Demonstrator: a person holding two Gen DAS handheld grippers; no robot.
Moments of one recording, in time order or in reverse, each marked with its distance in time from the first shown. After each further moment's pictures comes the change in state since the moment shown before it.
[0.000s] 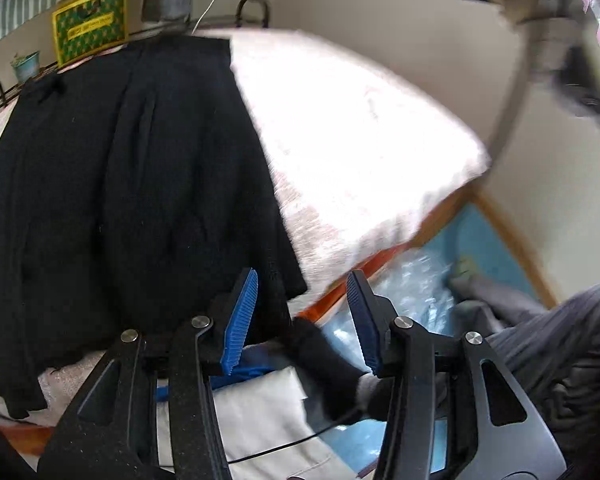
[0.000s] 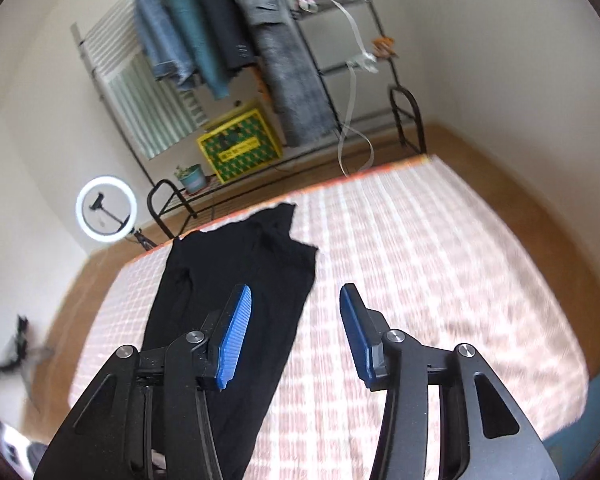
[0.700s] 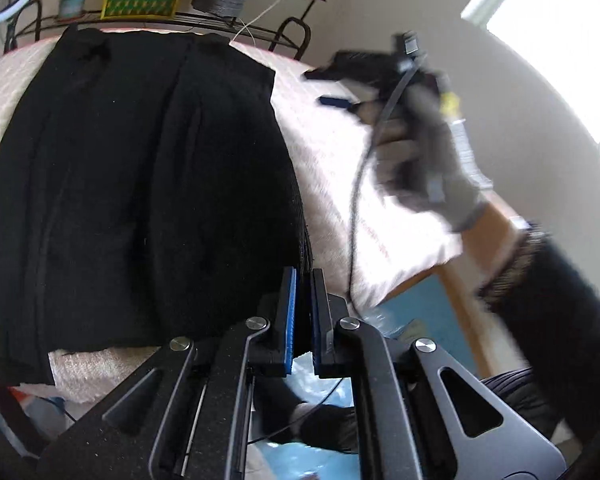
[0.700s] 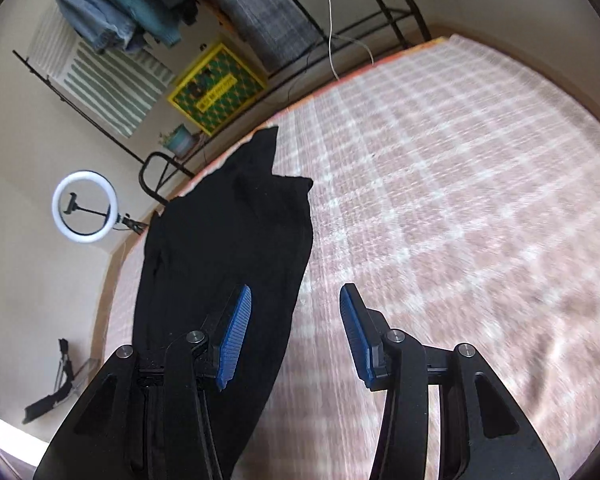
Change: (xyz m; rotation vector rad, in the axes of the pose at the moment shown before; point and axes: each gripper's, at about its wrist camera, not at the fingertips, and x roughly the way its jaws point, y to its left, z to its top) left arm -0.061 0.045 0.009 -0.300 -0.117 -0.156; right arm 0.175 -0.045 -0.019 0.184 0.240 0.107
